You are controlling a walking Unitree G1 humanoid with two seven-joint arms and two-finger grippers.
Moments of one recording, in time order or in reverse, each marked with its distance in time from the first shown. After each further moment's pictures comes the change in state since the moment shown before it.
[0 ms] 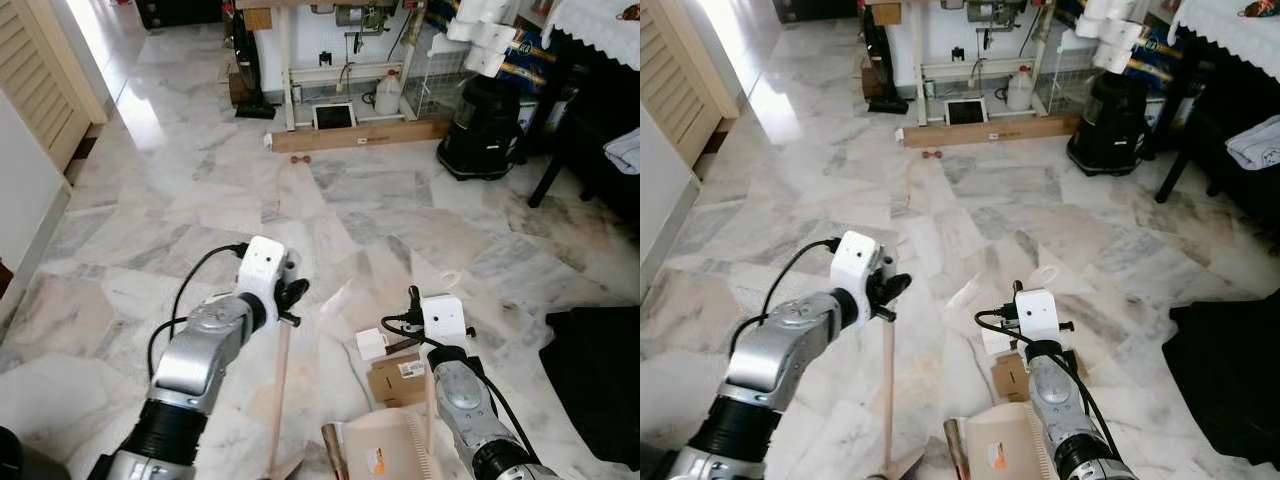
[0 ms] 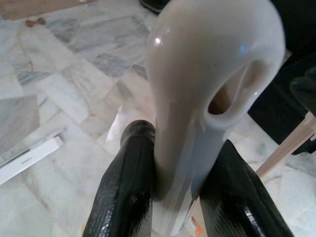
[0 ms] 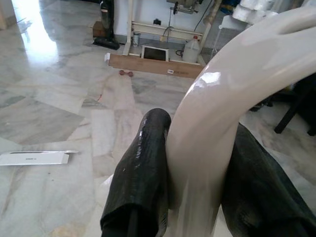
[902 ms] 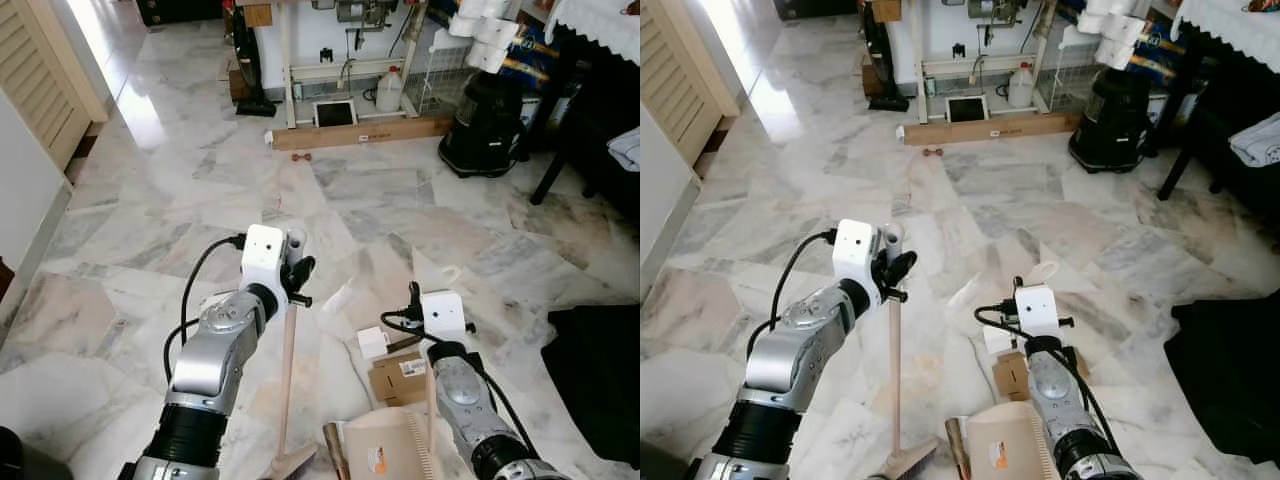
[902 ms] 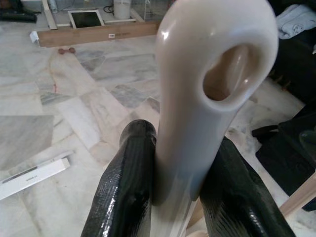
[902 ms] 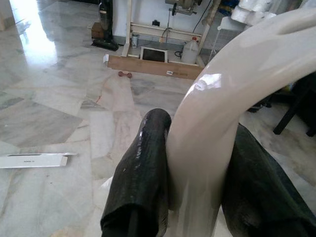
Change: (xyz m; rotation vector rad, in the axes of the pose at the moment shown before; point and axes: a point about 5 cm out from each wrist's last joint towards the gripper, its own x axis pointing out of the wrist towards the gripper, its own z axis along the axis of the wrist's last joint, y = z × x) left arm -0.003 0.004 0.003 -0.077 -0.165 0.118; right arm 0.004 -0.001 0.004 -0.003 -0.007 -0.008
